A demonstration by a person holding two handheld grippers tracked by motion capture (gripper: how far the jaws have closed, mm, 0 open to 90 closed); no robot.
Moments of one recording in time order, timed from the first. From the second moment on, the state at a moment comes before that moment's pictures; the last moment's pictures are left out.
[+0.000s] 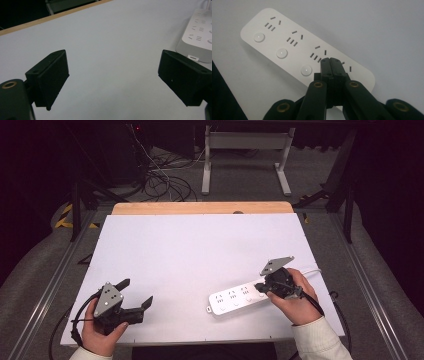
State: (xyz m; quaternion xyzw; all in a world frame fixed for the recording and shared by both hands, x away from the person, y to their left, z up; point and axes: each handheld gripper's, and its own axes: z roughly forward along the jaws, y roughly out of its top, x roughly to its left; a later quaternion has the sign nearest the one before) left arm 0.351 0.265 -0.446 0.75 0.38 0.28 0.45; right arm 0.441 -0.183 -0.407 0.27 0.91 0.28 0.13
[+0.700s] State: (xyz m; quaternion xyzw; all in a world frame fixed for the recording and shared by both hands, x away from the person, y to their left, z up) left arm 0.351 0.265 -0.446 0.75 0.38 0.28 0.45; right arm 0.438 -0.186 -0.400 0.26 0.90 0.32 0.12
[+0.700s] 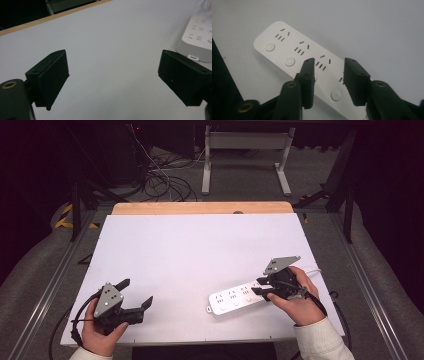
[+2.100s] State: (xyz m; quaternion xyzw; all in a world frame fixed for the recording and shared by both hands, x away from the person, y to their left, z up) left arm 0.350 0.265 -0.445 0.75 0.38 0.28 0.46; right arm 0.414 -0.256 -0.410 0.25 0.80 0.52 0.17
